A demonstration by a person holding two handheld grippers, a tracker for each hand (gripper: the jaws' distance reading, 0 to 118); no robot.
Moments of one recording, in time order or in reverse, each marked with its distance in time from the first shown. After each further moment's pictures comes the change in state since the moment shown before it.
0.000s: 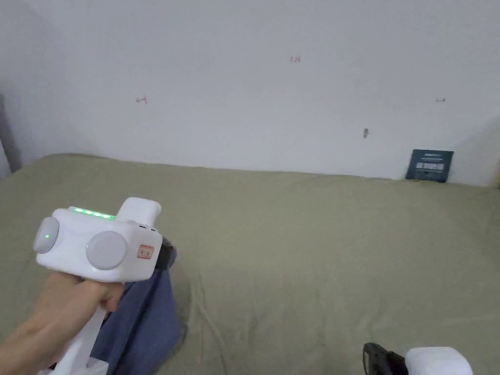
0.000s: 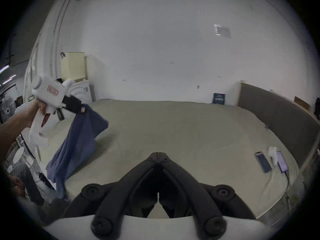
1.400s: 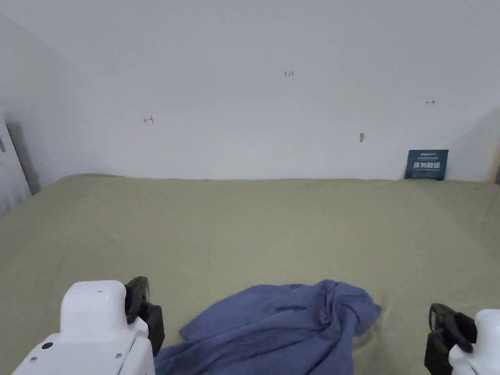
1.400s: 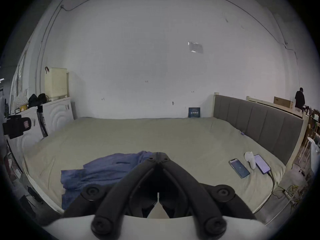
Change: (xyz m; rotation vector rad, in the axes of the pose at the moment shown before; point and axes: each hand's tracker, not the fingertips) left arm 0.067 -0.153 0.184 0.510 0.272 0.192; right arm 0.035 0.007 0.041 0.162 -0.145 -0.049
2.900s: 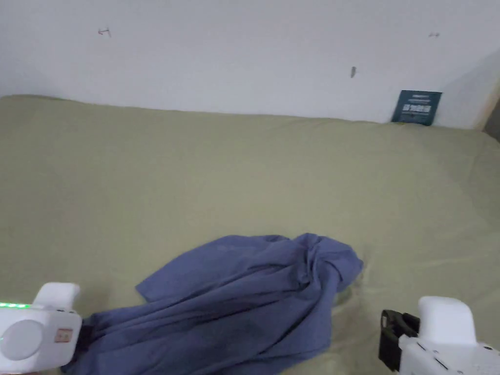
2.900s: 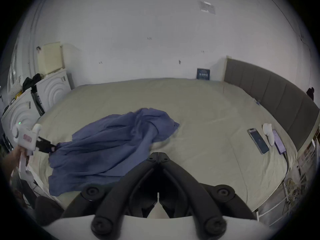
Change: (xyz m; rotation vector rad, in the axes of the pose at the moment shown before) left arm -0.096 -0.150 -0.244 -0.882 -0.085 -0.087; right arm 0.012 -0.064 -0.119 -0.403 0.014 -0.022
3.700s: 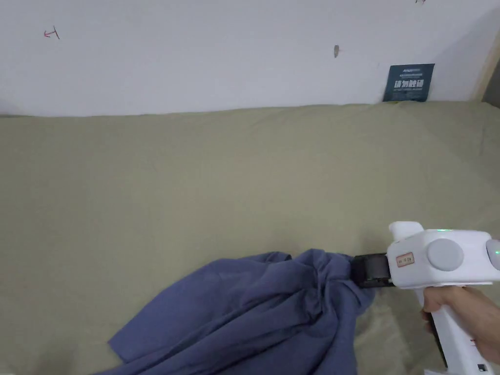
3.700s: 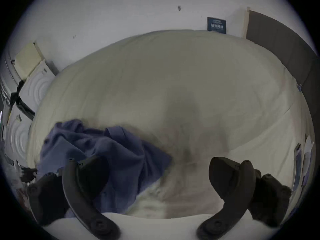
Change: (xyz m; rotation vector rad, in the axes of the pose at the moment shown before) left arm 0.004 -0.001 -0.003 0.013 -0.032 0.013; right arm 0.063 0.080 -0.272 -0.417 0.101 -0.009
